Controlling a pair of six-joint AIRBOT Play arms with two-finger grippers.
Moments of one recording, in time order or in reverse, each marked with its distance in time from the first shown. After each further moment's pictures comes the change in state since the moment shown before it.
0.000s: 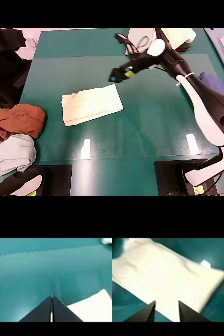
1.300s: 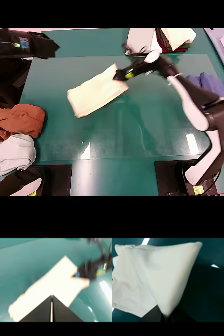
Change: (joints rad) left arm -0.220 0.001 -0.036 -0.106 0.025 0.014; right arm -0.068 -0.164 0.076 0.105 -0.154 -0.044
